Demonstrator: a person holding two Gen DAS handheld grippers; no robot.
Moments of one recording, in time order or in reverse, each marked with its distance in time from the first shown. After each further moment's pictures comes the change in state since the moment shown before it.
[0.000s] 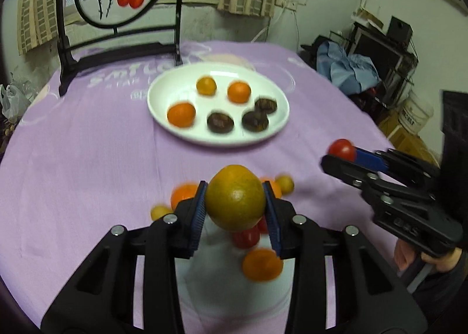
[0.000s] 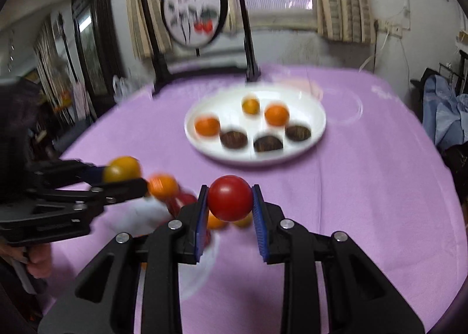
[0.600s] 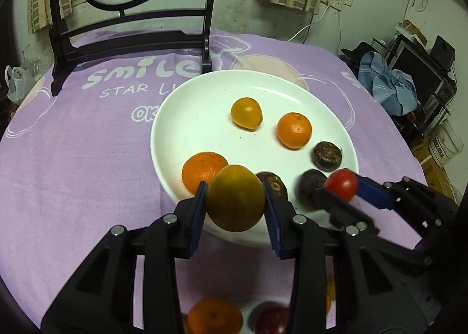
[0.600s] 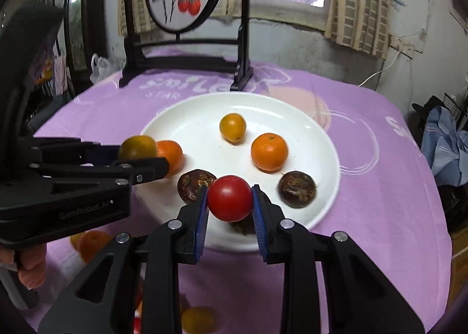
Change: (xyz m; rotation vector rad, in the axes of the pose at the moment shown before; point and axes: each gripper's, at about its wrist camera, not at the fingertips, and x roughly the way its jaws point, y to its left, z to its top) left arm 0.111 0.043 0.078 -0.131 0.072 0.095; right arm 0.137 -0.014 0.052 -0.137 0.133 -0.112
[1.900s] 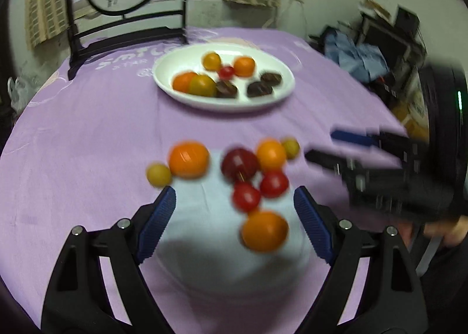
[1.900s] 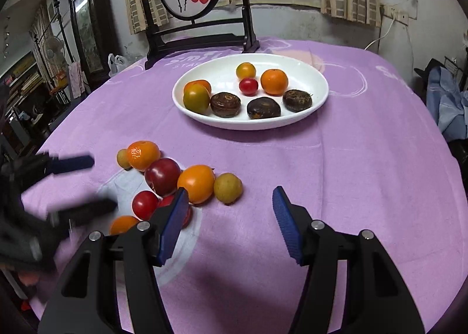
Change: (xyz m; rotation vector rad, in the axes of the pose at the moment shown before) left arm -0.099 -0.031 -0.148 0.153 -0.039 -0.034; right arm -0.088 0.000 -0.101 0.108 0.030 0.111
